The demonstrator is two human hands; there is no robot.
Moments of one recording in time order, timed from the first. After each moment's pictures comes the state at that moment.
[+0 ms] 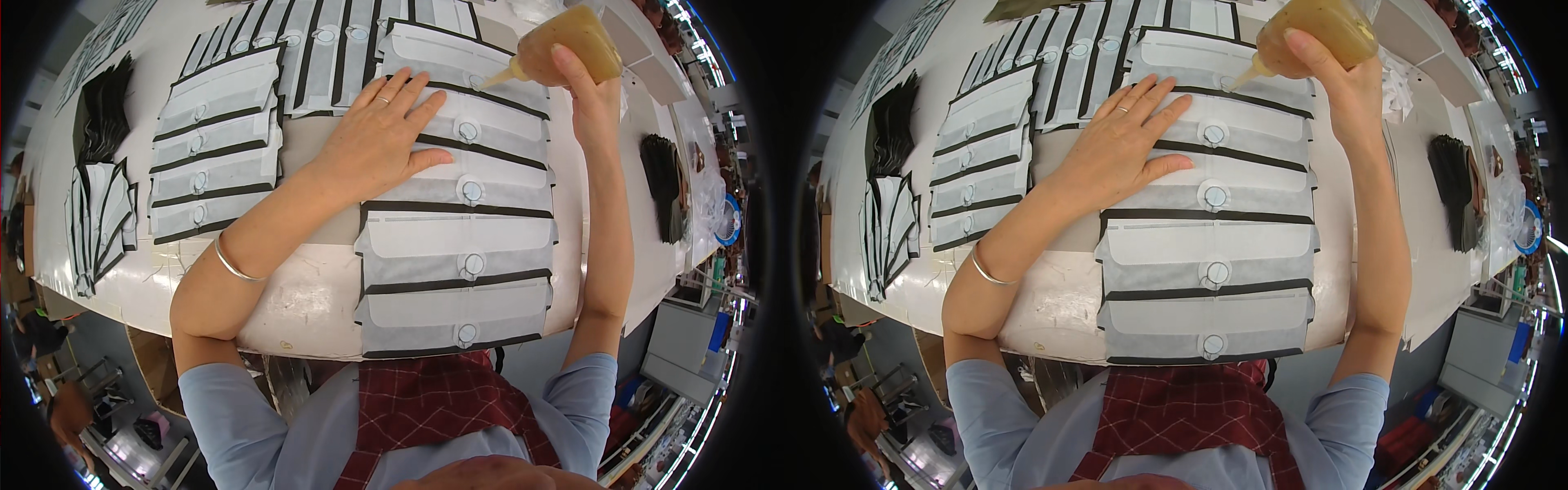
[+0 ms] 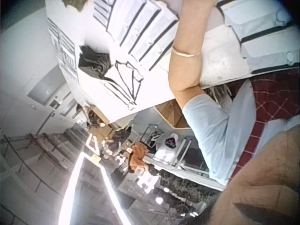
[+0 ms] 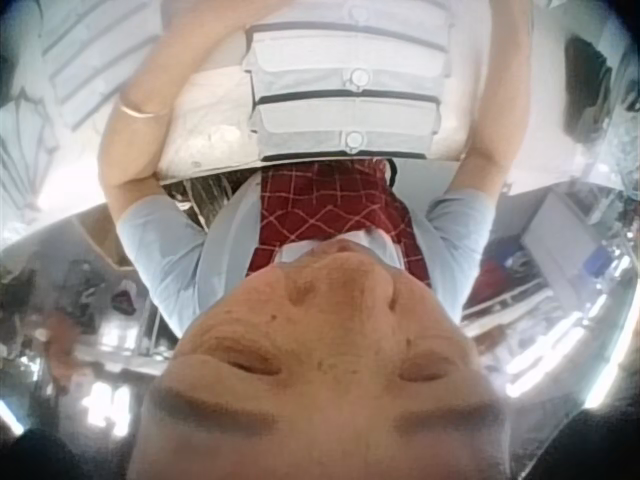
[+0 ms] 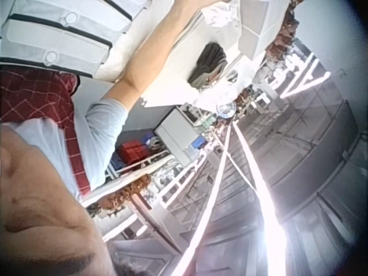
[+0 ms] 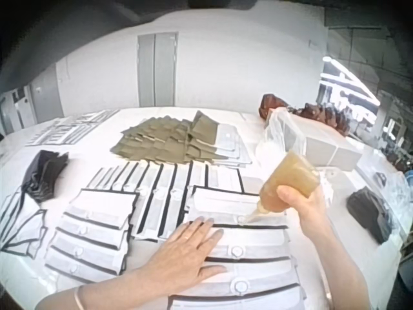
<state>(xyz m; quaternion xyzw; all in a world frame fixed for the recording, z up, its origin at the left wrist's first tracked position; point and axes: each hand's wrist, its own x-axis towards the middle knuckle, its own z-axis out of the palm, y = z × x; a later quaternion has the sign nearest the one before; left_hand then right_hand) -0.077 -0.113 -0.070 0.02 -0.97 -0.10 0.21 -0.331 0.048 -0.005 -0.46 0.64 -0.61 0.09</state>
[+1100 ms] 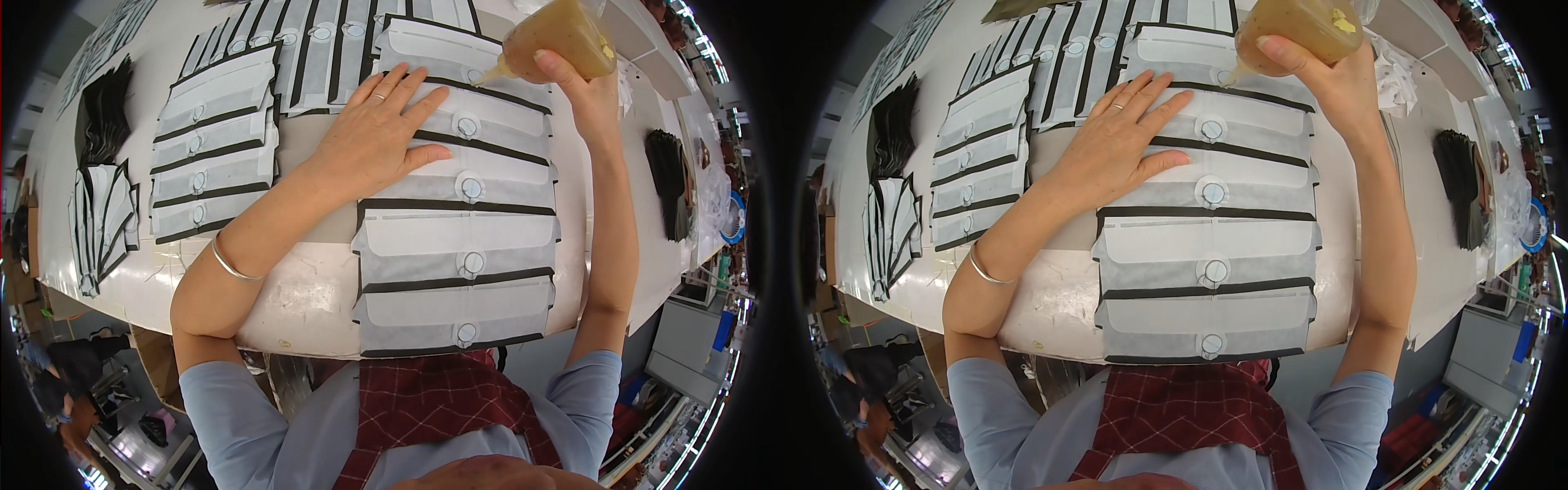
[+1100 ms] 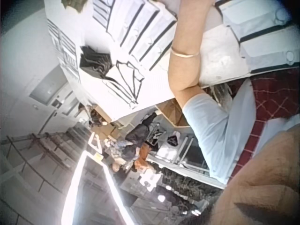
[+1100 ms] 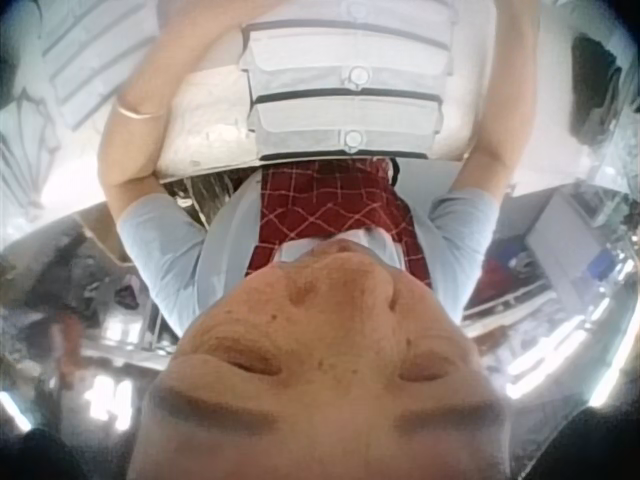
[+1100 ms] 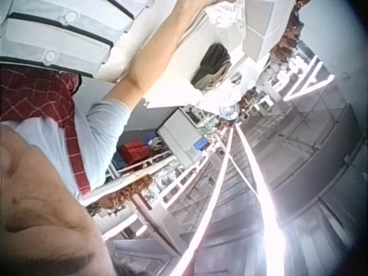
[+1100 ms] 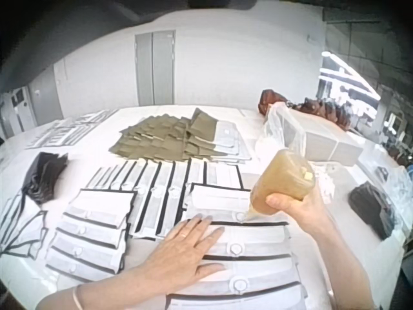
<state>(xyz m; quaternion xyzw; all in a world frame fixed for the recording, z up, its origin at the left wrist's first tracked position) -0.077 -0.113 -0.068 0.02 -0.97 -0.11 0.19 -0.332 0.051 -0.006 -0.52 0.69 -0.50 0.01</state>
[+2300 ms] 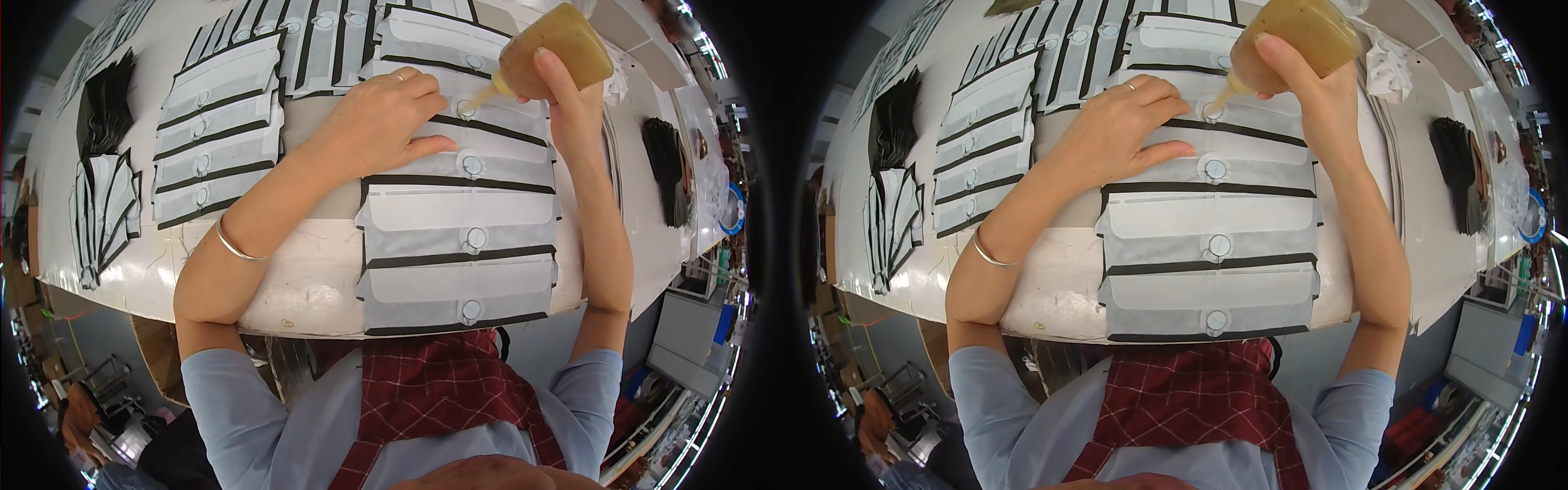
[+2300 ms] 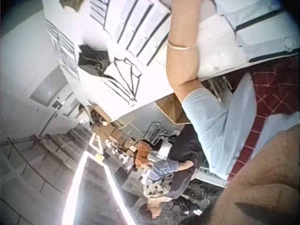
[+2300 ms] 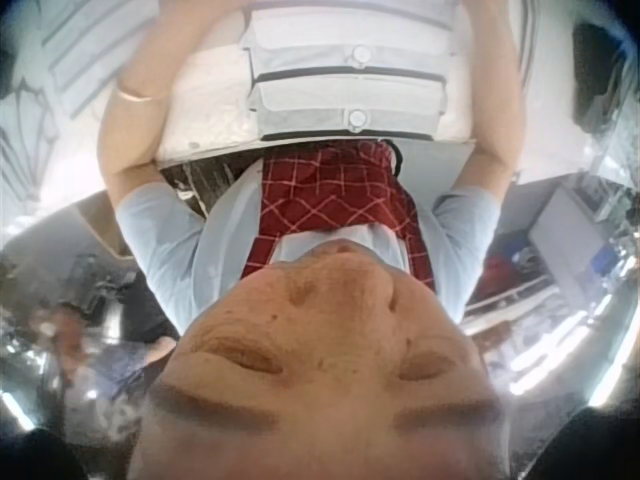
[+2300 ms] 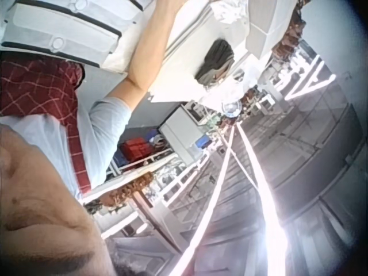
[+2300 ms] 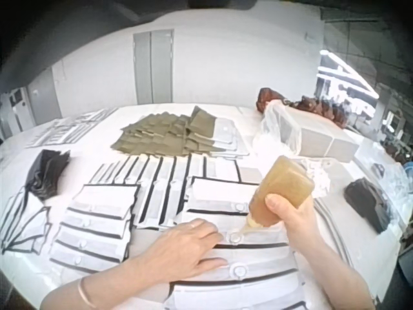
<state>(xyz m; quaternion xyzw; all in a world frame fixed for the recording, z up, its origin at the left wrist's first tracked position) -0.074 -0.111 -0.050 -0.07 -0.95 -0.16 0.25 -0.265 0.057 -0.004 -0.46 0.61 -0.63 0.15</state>
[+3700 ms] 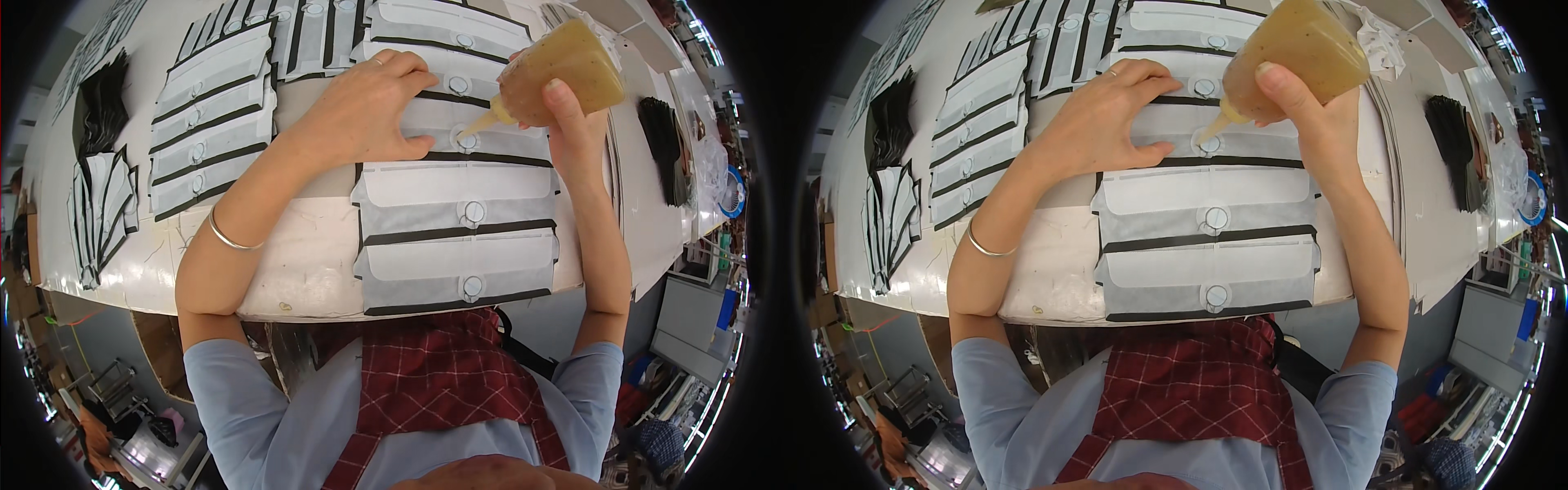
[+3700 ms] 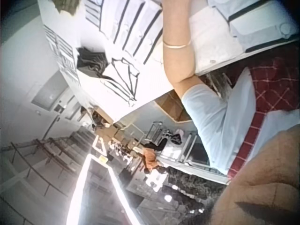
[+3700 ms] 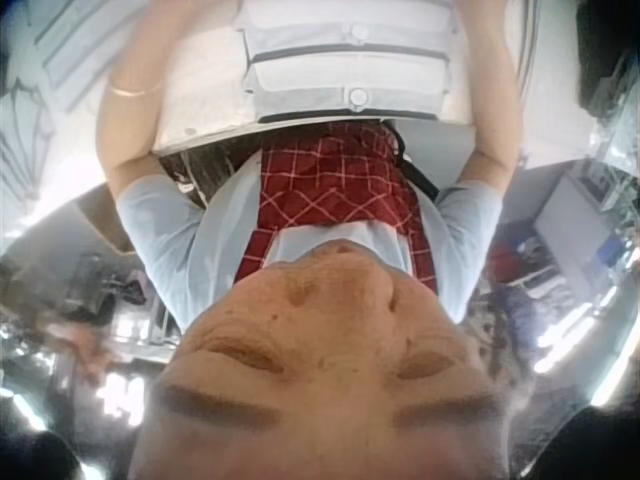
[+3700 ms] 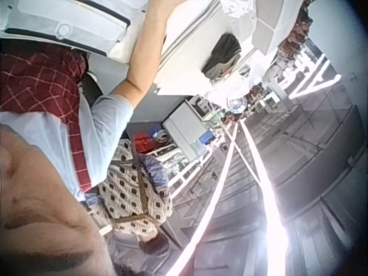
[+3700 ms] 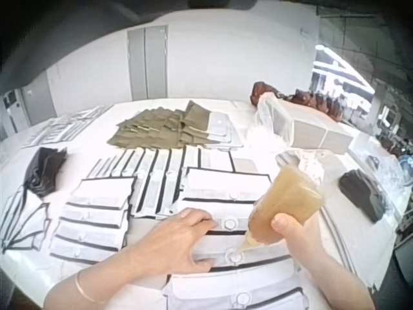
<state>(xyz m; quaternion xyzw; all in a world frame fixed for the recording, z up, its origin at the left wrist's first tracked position) -0.062 -0.106 -0.043 -0.02 -0.97 -0.19 0.15 -0.226 0.094 -0.006 -0.42 0.60 -0.66 0.18</state>
